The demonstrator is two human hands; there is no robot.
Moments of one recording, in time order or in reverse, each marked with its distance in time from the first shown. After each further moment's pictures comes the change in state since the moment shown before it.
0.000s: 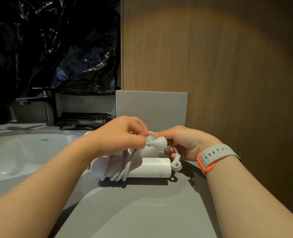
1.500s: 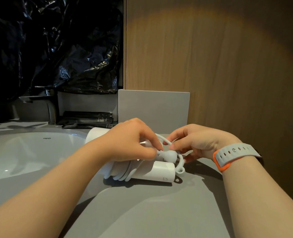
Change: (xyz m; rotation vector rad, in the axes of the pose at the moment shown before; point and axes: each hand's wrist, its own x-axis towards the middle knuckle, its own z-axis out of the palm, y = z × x) left_hand -0.004 0.005 0.011 0.292 -0.006 0.133; right_hand -0.014 -0.001 -0.024 -0.309 -0.026 -0.055
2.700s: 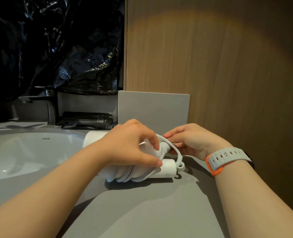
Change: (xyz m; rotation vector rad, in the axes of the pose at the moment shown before) left_hand 0.001 -0.007 0.001 0.169 0.009 0.026; right_hand 0.013 0.003 0.007 0.200 0.212 -0.072
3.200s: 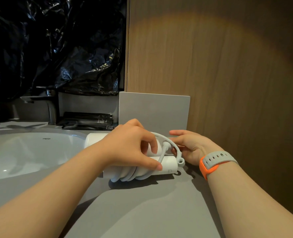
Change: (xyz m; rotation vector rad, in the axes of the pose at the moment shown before) left_hand -0.001 0.000 0.000 -0.001 -0.023 -0.014; right_hand 0.013 0.011 0.008 0.436 0.128 0.175
